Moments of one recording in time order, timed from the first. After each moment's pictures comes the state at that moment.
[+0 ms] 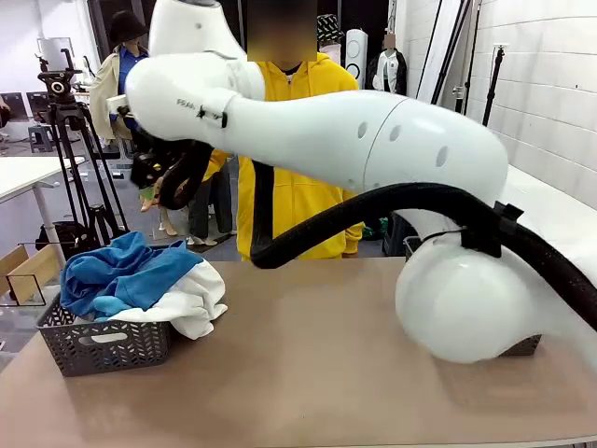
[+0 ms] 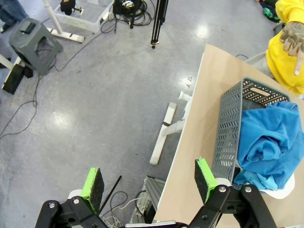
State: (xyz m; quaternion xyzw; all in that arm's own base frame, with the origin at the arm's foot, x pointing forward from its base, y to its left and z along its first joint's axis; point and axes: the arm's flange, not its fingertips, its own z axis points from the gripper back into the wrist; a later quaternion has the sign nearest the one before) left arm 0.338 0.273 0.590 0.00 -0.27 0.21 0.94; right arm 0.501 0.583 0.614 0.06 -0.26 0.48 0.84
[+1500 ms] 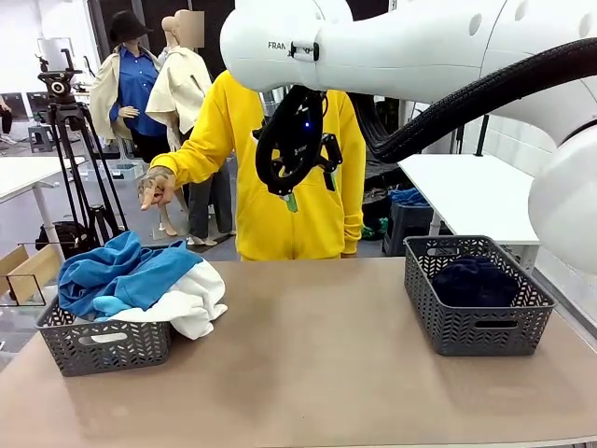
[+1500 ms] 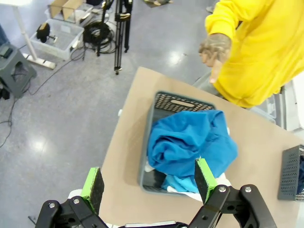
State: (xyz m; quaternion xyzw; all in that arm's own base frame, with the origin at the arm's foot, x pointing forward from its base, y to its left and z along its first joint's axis) left arm 0.322 0.107 0.683 -0.05 -0.35 0.20 0.91; right arm 0.495 0.417 0.610 -0.11 -0.01 0.30 0.95
